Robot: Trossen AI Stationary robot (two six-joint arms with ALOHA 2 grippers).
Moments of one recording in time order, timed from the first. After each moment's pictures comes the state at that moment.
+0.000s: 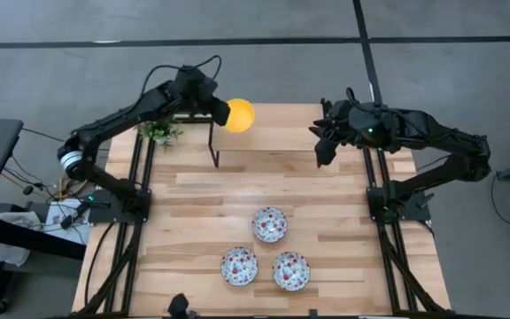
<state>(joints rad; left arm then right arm) 0.66 1.49 1.33 -0.49 0.07 -0.16 -0.06 1.20 1.56 -0.96 0.43 0.29</state>
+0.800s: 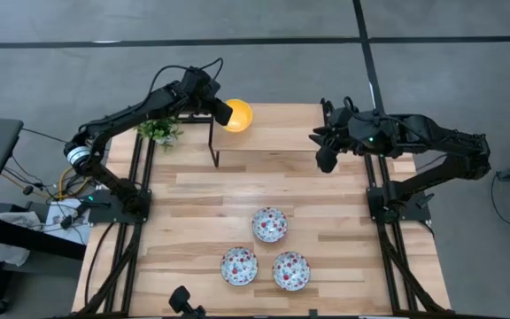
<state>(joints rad) 0.68 1.55 1.33 -0.49 -0.02 -0.11 0.02 1.20 1.56 -0.99 0.45 0.33</state>
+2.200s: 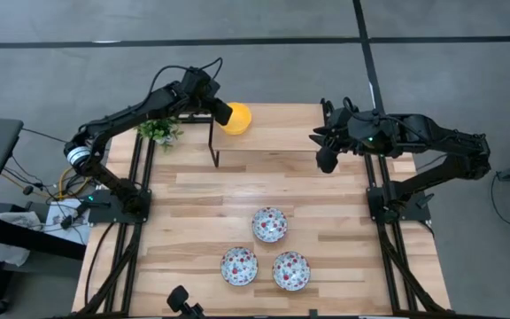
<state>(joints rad) 0.68 1.55 1.33 -0.49 -0.05 -0.08 0.01 1.20 1.56 -0.99 0.45 0.29</state>
